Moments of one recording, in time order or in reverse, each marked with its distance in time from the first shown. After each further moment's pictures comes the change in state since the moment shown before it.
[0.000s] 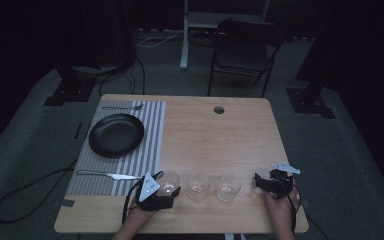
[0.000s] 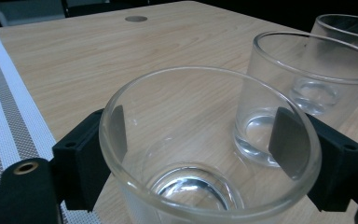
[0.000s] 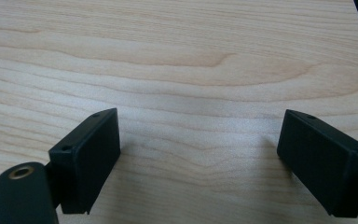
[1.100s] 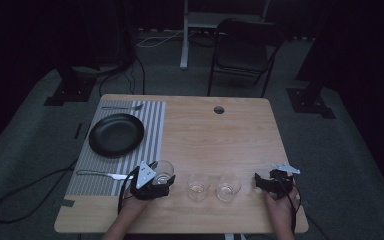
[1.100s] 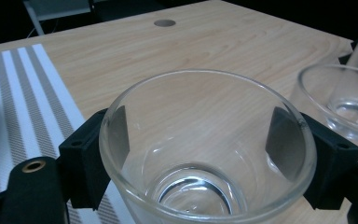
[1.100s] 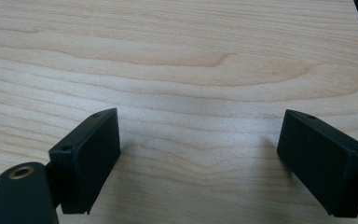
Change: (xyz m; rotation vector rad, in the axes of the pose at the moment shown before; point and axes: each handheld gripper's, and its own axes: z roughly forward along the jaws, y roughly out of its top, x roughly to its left) left arm 0.027 0.035 -0.009 0.040 0.079 -0.022; right arm 0.000 0.000 0.000 0.000 0.000 -0.001
